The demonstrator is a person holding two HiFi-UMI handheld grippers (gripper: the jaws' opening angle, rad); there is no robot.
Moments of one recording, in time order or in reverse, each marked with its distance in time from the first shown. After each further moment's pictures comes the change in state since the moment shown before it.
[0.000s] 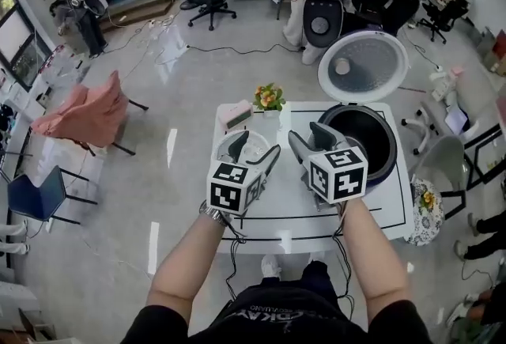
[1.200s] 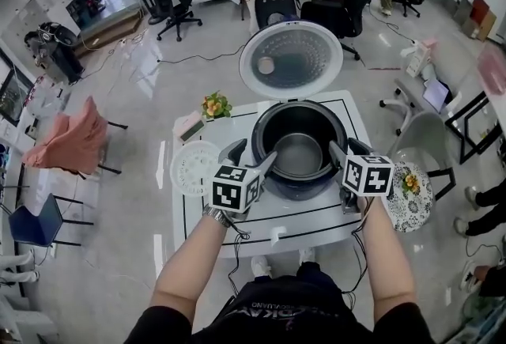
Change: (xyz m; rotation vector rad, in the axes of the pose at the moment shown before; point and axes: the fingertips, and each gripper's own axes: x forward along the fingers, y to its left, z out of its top) left arm 0.114 -0.144 -0.006 -0.002 0.117 -0.086; right arm -0.139 -0.263 -0.107 0.267 0.109 -0.314
